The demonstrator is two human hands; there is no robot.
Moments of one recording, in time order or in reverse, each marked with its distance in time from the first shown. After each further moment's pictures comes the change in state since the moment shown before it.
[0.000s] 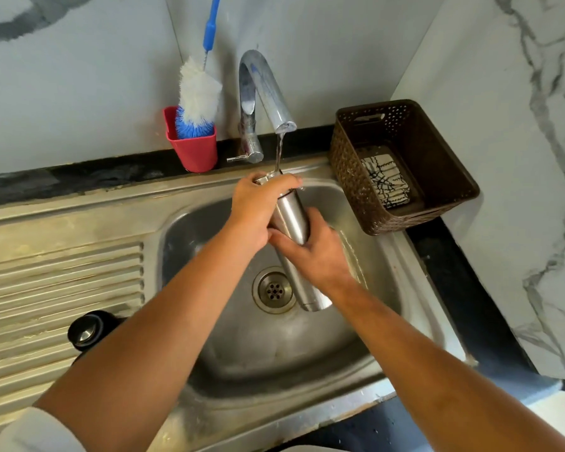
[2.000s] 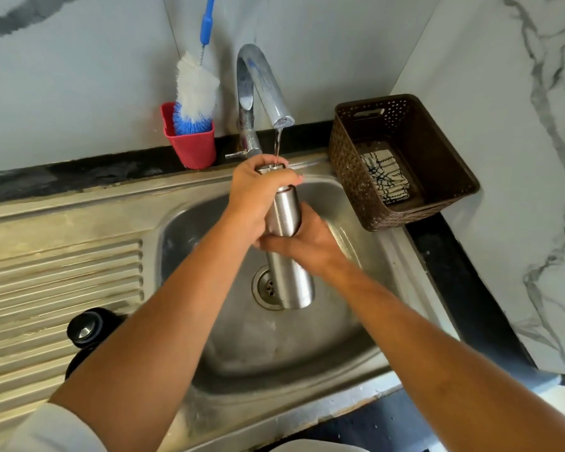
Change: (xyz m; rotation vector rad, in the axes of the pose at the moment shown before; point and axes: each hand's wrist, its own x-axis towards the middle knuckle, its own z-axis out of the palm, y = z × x) left_hand 0.000 0.012 0.002 0.045 -0.052 0.144; right_hand 0.013 -0.014 -0.002 0.183 -0.220 0.108
